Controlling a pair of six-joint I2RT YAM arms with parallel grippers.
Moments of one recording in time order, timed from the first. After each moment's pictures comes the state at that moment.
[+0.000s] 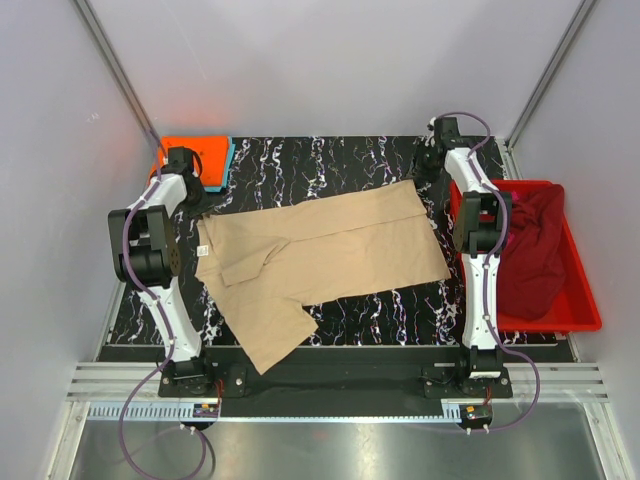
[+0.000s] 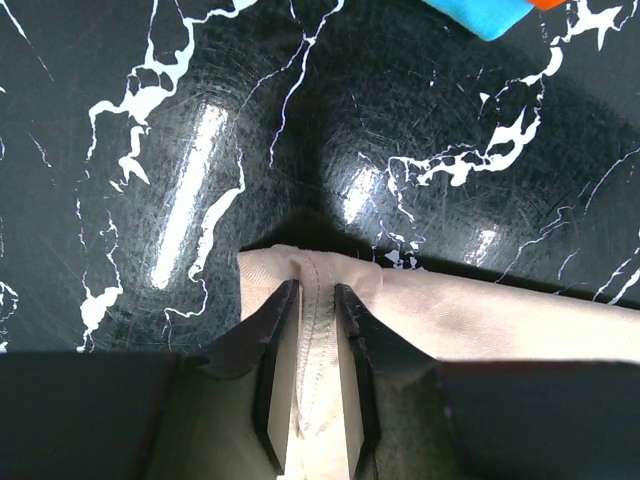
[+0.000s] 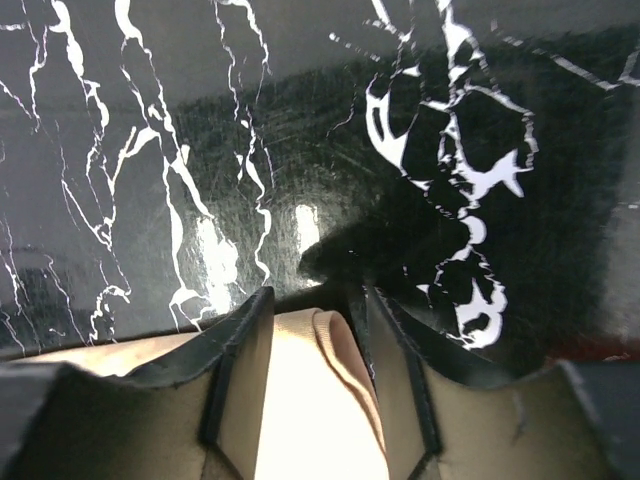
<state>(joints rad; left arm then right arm) 0.13 2.01 1.51 -0.60 -0.06 -0.32 0.02 2.57 2.29 -0.66 -0.21 0.29</state>
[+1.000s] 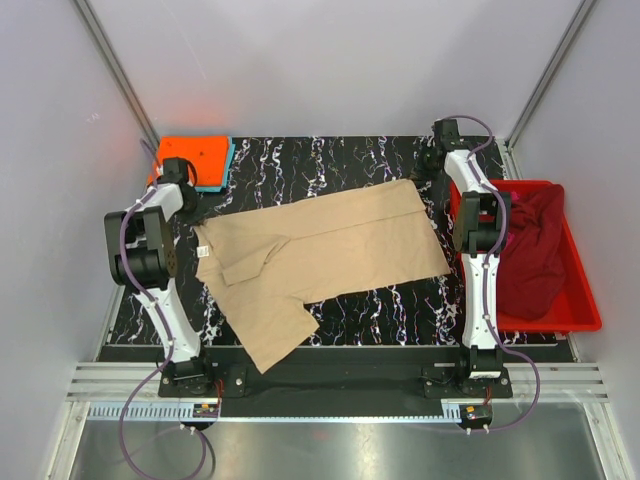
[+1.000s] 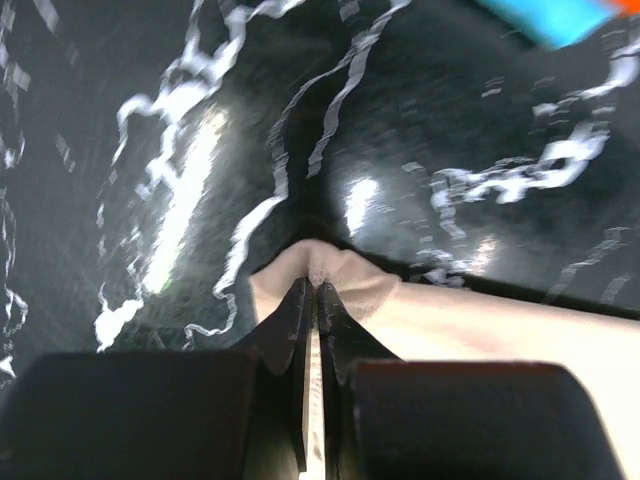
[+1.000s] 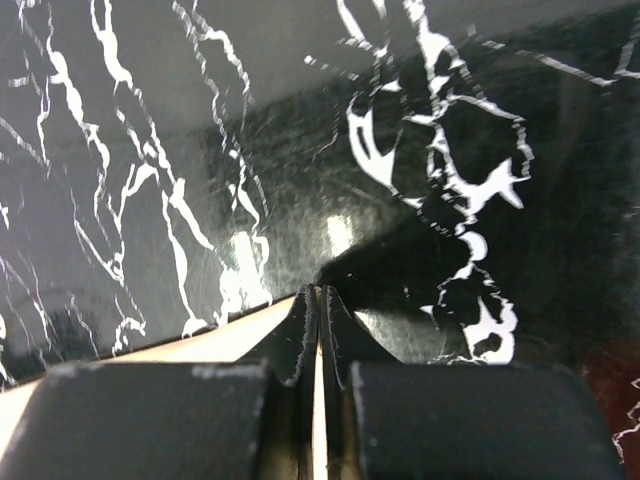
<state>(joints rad) 0.16 2.00 1.42 -0.49 -0.07 -0.32 0.02 2.59 2.30 -0.63 -0.22 0.39</state>
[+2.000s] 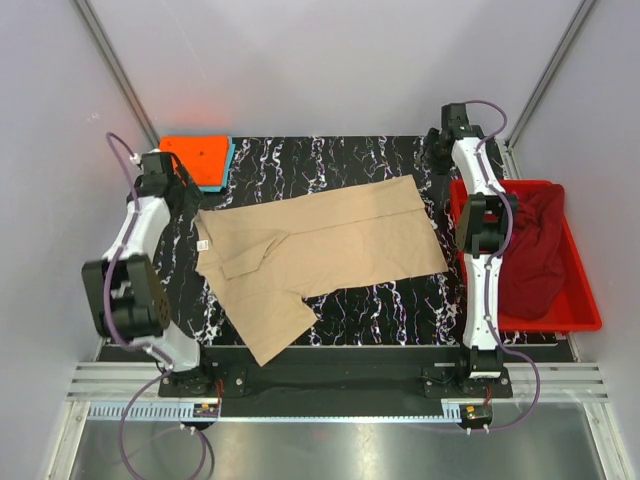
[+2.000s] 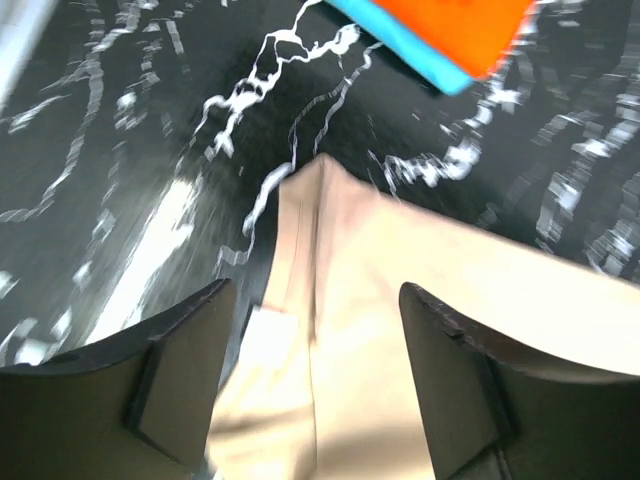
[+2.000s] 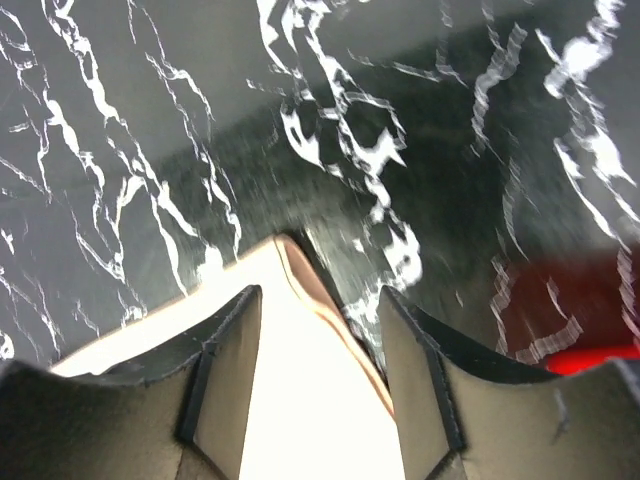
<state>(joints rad) 0.17 1.66 1.25 -0.44 -0.10 -0.41 0.01 2.57 2.45 -0.82 -0.05 0.42</state>
